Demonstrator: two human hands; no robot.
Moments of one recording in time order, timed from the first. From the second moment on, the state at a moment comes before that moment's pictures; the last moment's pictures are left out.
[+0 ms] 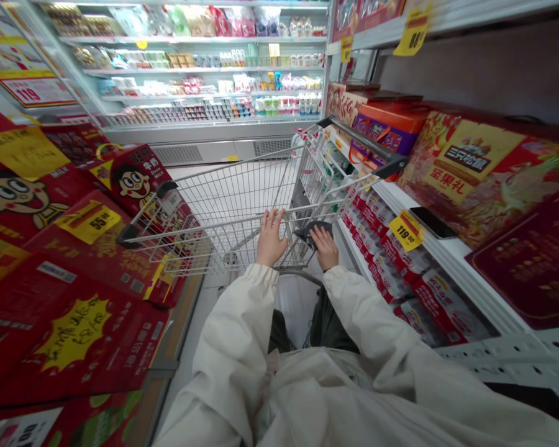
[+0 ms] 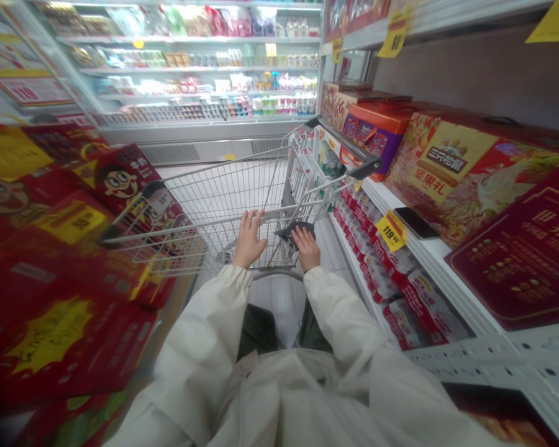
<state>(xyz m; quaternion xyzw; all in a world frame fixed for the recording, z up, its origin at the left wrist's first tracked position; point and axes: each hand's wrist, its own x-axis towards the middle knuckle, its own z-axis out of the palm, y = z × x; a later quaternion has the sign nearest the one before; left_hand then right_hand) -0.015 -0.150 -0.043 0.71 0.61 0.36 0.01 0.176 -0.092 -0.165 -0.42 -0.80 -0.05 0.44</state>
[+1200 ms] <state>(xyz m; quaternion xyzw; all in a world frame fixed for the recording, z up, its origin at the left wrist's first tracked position) -0.072 -0.157 -0.048 0.65 0.66 0.37 -0.04 0.137 -0.097 -0.132 -0.41 -0.81 -0.06 0.42</state>
